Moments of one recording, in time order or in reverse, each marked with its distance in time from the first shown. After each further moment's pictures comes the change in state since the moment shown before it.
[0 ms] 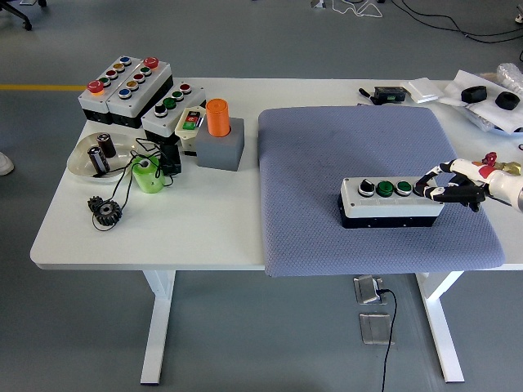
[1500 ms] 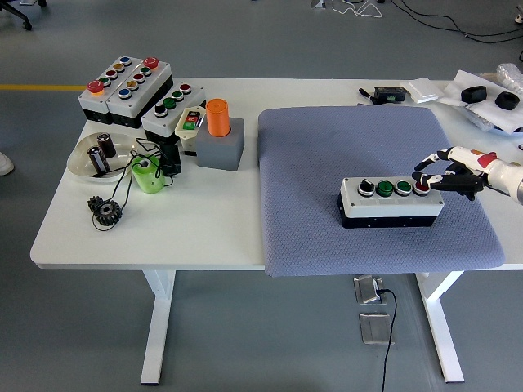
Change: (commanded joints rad) left arm -0.007 0.002 -0.001 0.000 0.001 0.000 -0.002; right arm -0.004 0.003 0.066 0.052 -0.018 -0.017 0.006
